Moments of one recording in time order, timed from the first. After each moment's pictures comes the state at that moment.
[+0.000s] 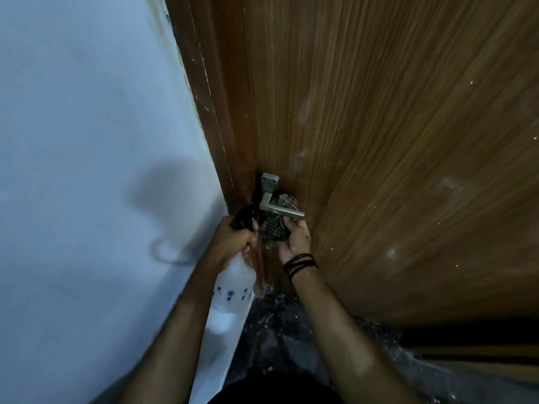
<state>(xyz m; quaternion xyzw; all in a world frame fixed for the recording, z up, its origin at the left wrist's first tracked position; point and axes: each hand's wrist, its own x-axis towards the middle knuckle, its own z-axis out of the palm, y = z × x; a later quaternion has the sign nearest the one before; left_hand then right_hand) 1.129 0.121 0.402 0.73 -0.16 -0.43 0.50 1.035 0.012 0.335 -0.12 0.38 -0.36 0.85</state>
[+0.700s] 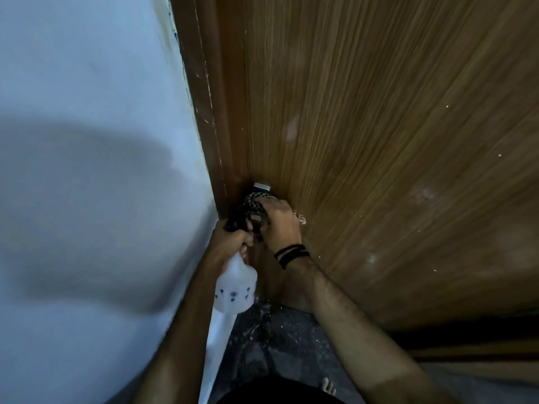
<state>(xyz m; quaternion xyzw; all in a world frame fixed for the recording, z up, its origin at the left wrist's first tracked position) 1.133 0.107 0.405 0.72 -0.13 -0.44 0.52 1.043 -0.003 0.391 -0.90 0.29 -0.25 0.21</state>
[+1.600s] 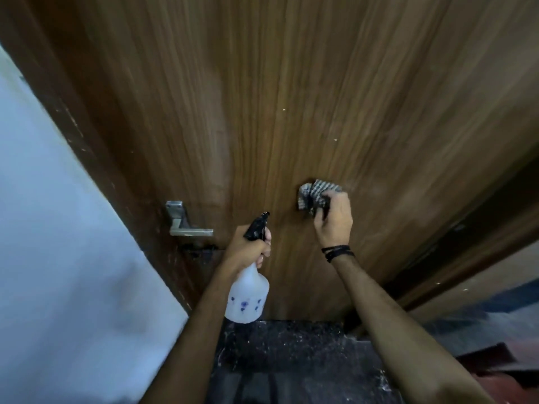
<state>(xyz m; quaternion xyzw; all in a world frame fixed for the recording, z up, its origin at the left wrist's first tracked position) 0.965 0.039 0.456 0.63 -0.31 -0.53 0.48 0.794 -0.105 0.414 -0.76 0.45 -0.48 0.01</state>
